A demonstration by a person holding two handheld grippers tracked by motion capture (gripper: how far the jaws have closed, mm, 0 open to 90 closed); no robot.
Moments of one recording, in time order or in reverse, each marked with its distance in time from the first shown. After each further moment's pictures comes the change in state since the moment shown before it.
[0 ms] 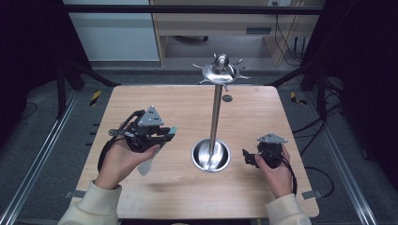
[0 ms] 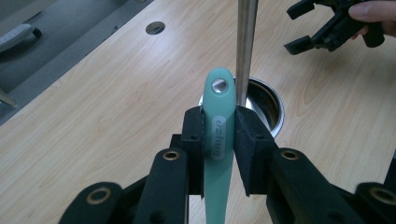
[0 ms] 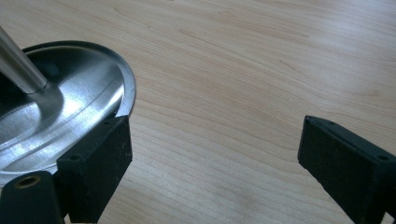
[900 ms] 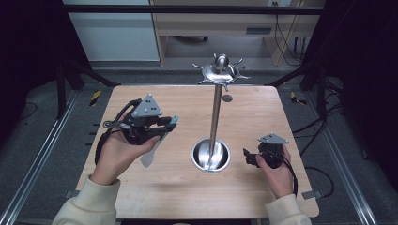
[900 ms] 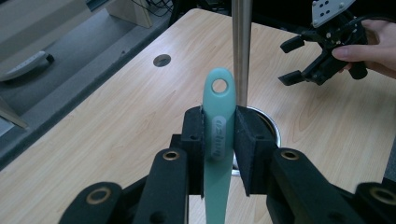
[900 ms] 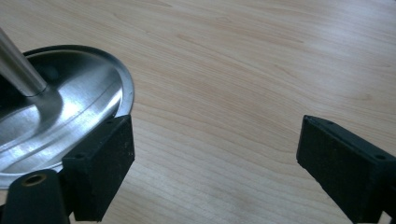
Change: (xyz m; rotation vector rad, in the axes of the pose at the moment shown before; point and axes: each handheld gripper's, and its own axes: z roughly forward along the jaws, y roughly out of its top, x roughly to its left) left arm -0.003 0.031 -0.023 -0.082 0.021 0.017; right arm -0.001 -0.001 -0.003 -0.023 -0.013 -0.005
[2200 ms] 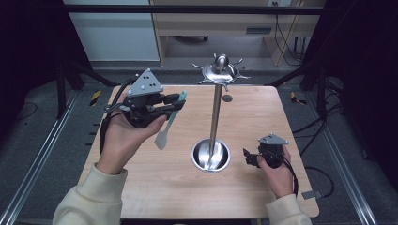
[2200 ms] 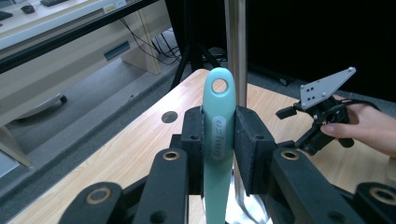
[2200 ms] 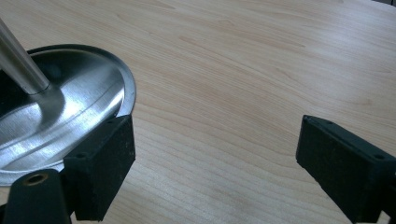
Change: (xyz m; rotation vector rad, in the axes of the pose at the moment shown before) left arm 0.004 0.048 -0.022 -0.192 0.020 -0.045; right arm 0.001 -0.001 0.000 -0.009 0.012 -0.014
